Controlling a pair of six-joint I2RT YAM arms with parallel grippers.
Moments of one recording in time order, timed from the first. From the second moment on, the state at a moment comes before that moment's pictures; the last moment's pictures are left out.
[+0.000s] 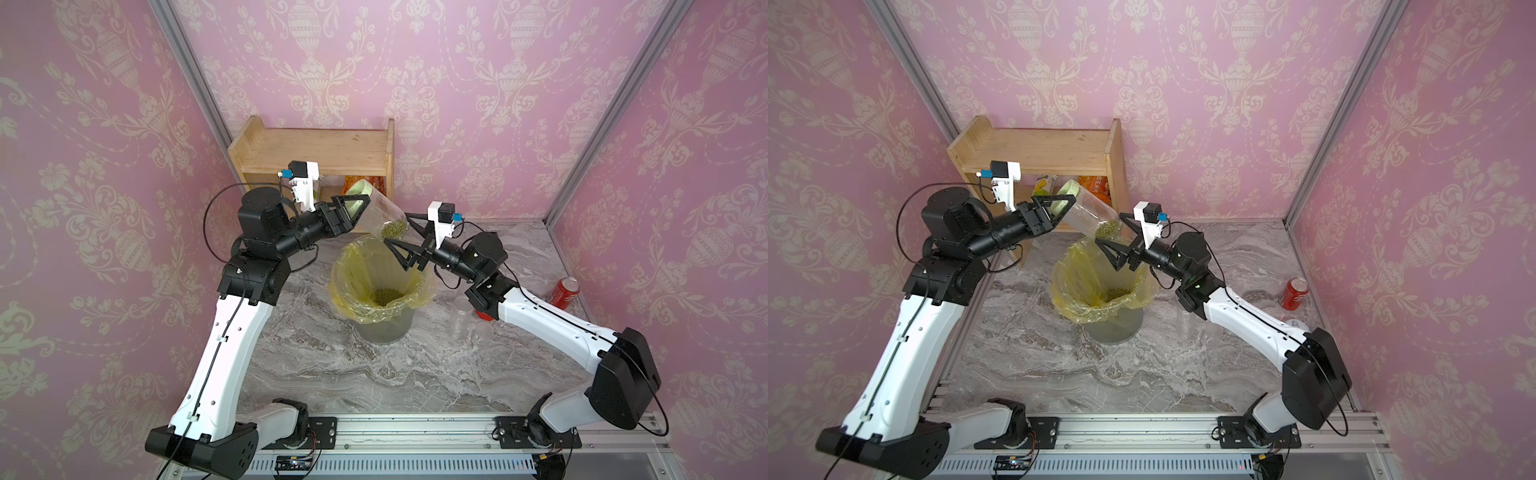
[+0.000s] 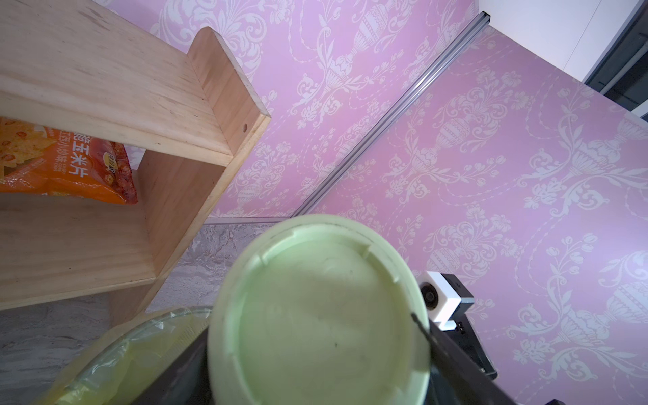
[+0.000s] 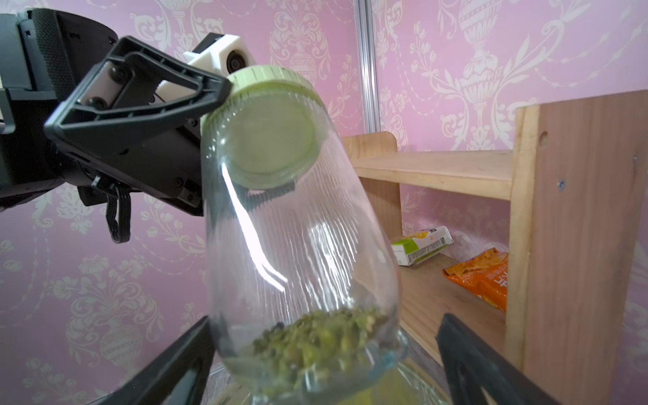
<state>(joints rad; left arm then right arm) -0.20 1.22 1.58 -0.40 0.59 -0.69 0.65 1.51 1.19 0.63 -0.40 0.25</state>
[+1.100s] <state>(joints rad) -0.18 1.24 1.52 -0.26 0.59 -0.80 0.66 1.71 1.43 0.72 -0.42 0.33</state>
